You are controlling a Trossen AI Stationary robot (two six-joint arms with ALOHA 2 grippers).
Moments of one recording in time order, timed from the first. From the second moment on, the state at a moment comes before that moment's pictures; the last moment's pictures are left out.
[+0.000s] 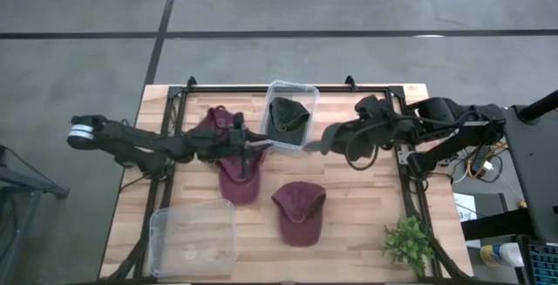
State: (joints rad) left arm -0.04 1.20 0.64 0.63 -0.21 0.09; right arm 0.23 1.33 1.72 -1.28 0.56 0.89
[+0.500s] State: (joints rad) left arm -0.04 1.44 0.88 0.54 -0.21 0.21; right arm 0.19 1.33 1.75 -1.28 0.58 0.88
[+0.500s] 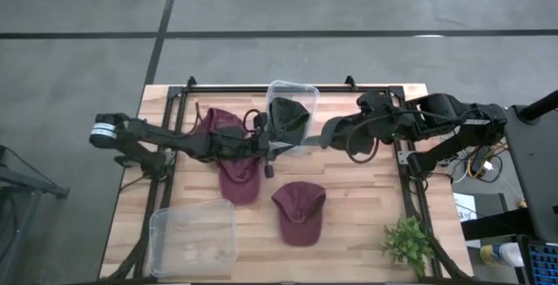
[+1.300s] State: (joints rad) left arm -0.04 1.56 1.01 0.53 -0.31 0.29; right arm 0.15 1.33 1.75 -1.16 0.55 0.82
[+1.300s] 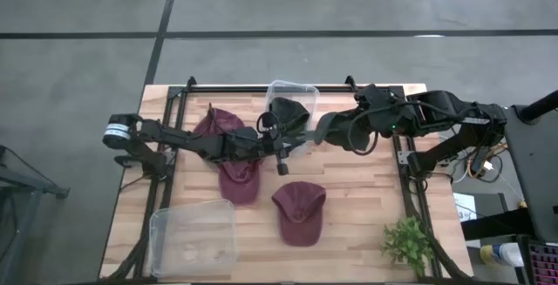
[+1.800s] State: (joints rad) left arm -0.04 1.57 1.01 0.53 -0.34 0.30; right arm 0.15 1.33 1.76 -1.12 0.52 0.78
